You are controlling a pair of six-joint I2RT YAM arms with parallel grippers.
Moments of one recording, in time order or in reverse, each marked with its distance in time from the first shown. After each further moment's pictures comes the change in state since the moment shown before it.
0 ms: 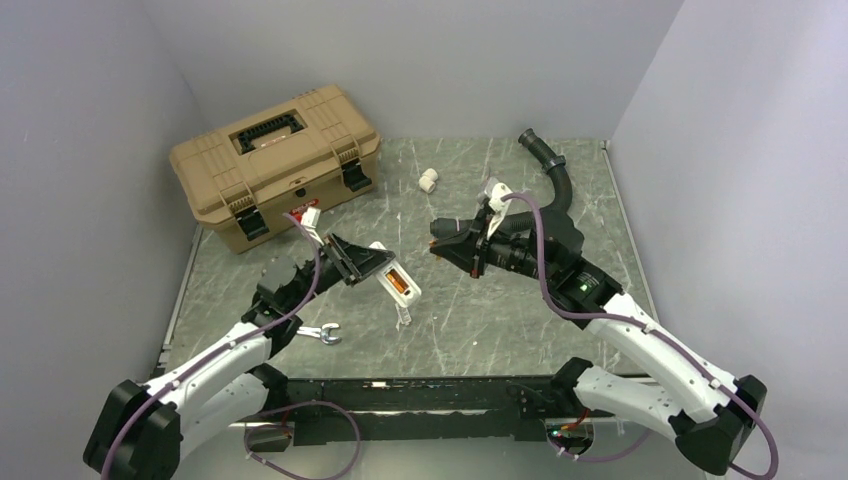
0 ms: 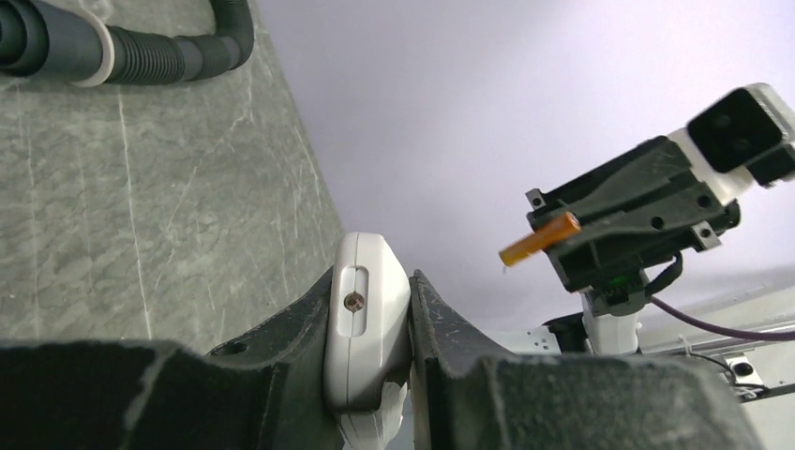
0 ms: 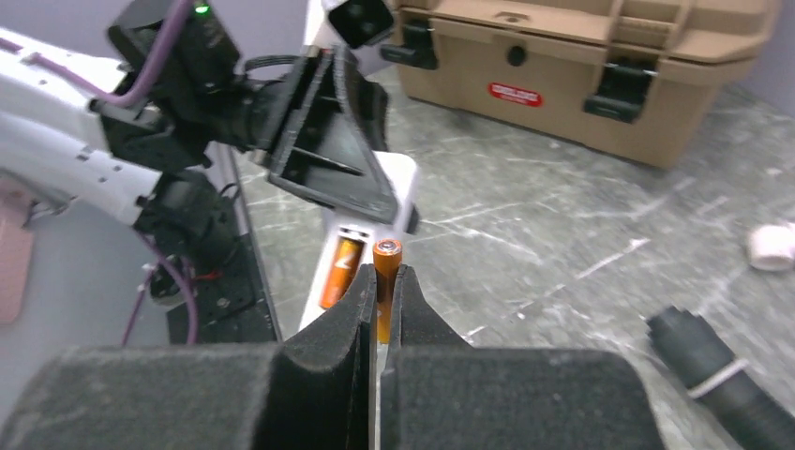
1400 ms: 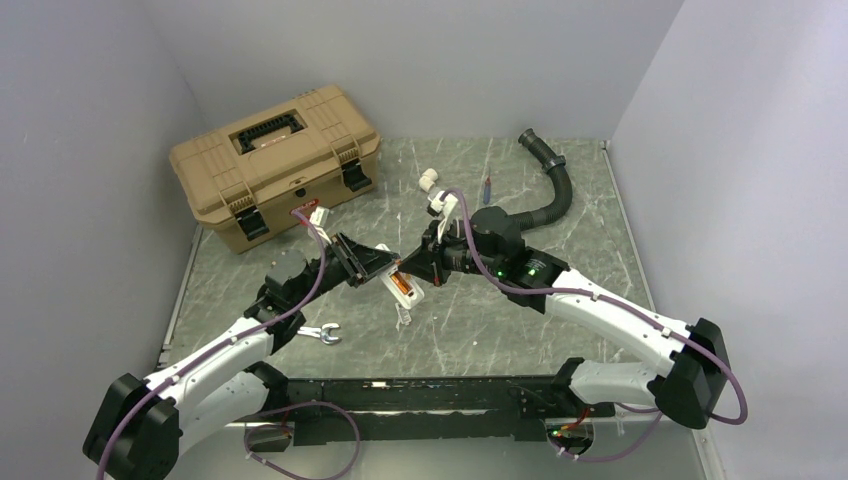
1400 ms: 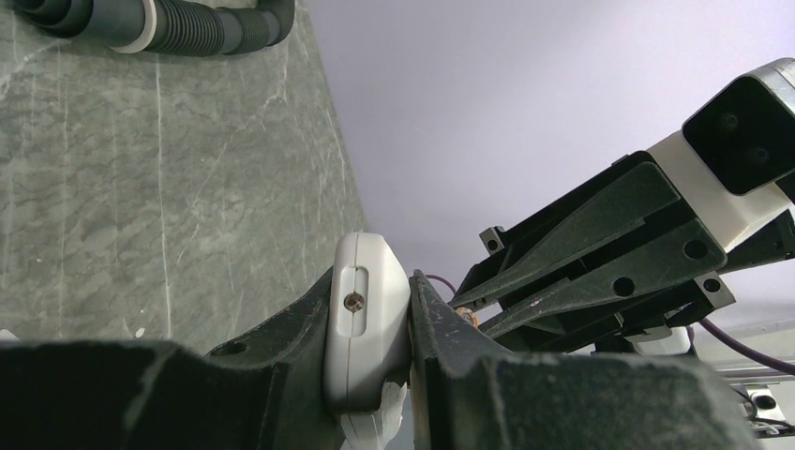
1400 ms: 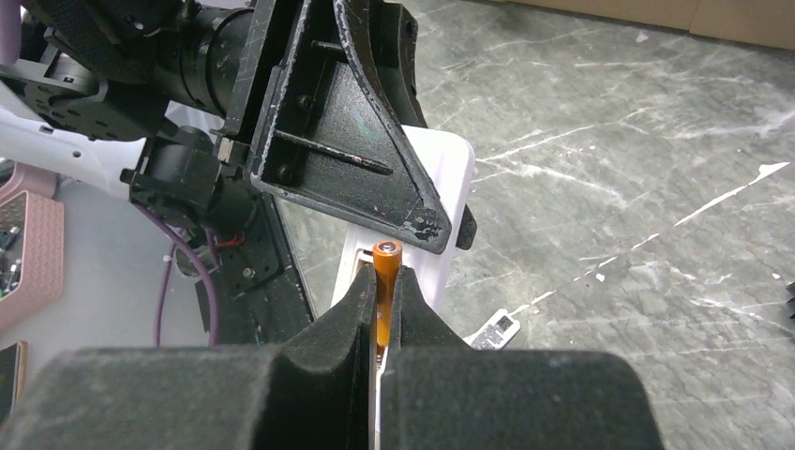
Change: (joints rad) left arm -0.044 0.034 0.047 -0.136 -0.051 0.011; right arm 0.137 0.275 0.045 0.026 0.034 0.087
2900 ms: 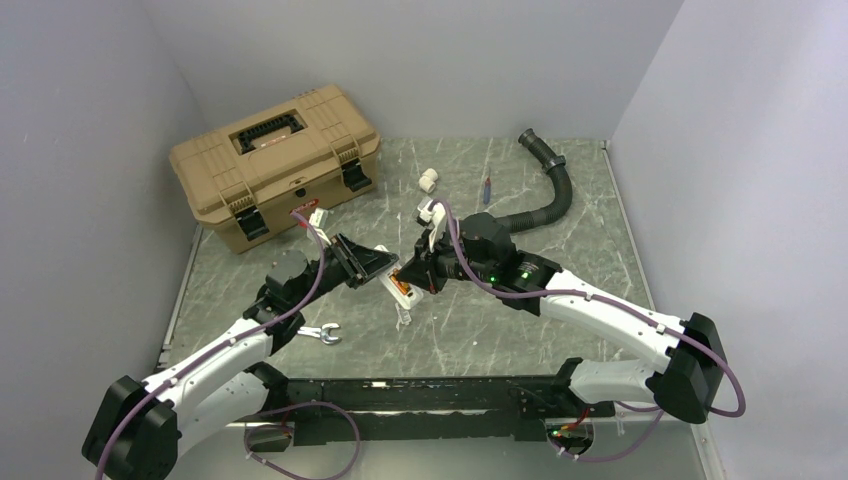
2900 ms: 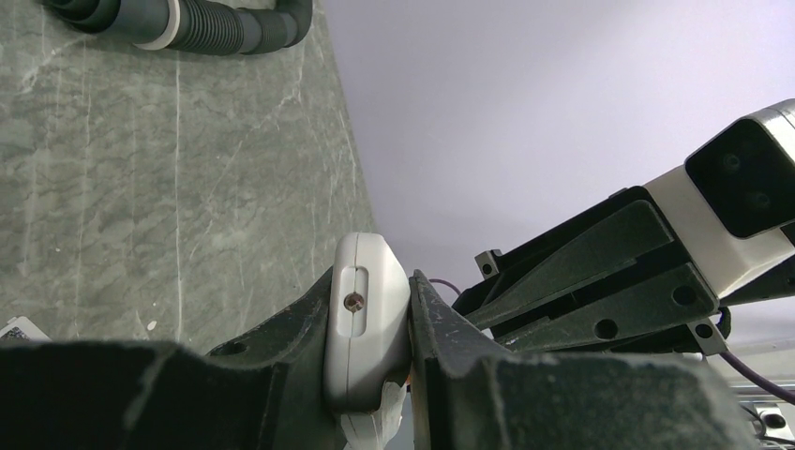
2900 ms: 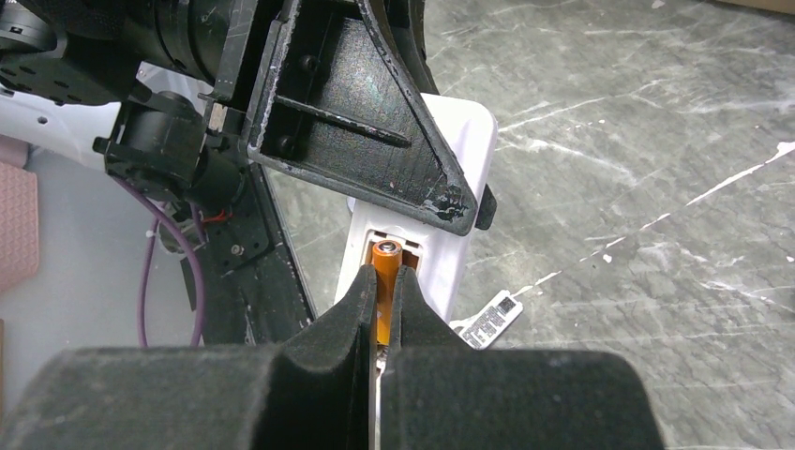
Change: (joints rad) left arm -0.003 -0.013 0.000 -0.043 -0.026 0.000; right arm 0.046 0.024 0.000 -0.041 0.047 -0.026
